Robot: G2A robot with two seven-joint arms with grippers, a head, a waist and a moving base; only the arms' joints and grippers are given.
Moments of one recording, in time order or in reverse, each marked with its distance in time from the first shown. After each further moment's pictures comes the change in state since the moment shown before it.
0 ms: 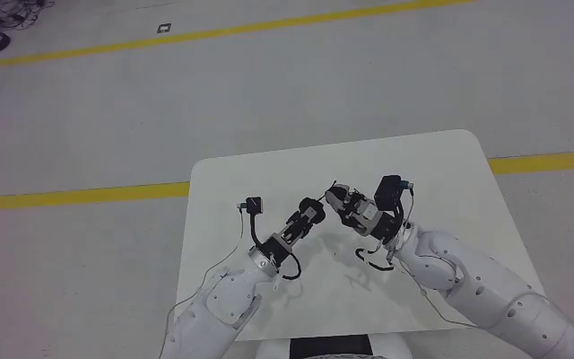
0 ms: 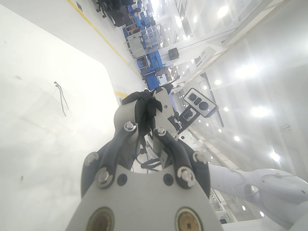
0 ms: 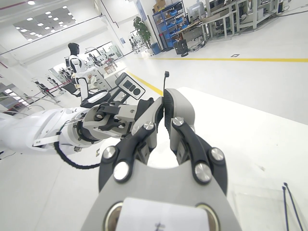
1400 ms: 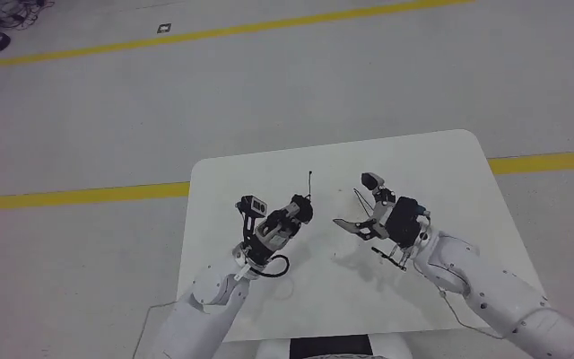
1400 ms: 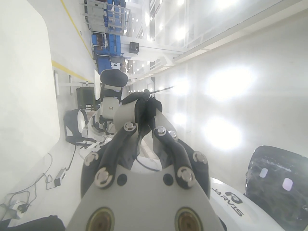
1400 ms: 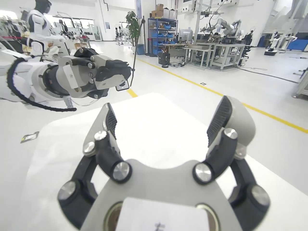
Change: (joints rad) left arm 0.040 -0.015 -0.119 0.004 -0.720 0.025 -0.406; right arm -0.100 0.023 0.108 0.020 -0.540 0.063 -0.242
